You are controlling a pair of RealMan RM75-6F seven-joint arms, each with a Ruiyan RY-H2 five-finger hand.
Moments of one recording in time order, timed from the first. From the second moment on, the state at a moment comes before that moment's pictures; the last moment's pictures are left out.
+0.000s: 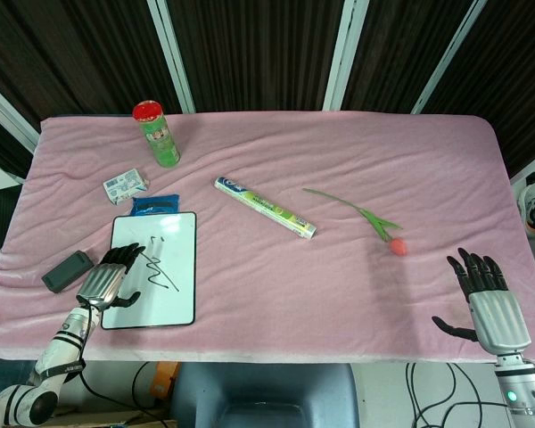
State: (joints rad) left arm -0.48 -1.37 -0.13 -1.43 1.23 0.89 0.08; right arm 0.10 -1.14 0.03 -1.63 -1.55 1.44 -0.14
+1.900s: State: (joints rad) left arm -0.47 -1.47 -0.23 -1.22 0.66 0.97 0.41; right arm 0.10 -1.13 0.02 -1.64 -1.55 1.44 -0.14
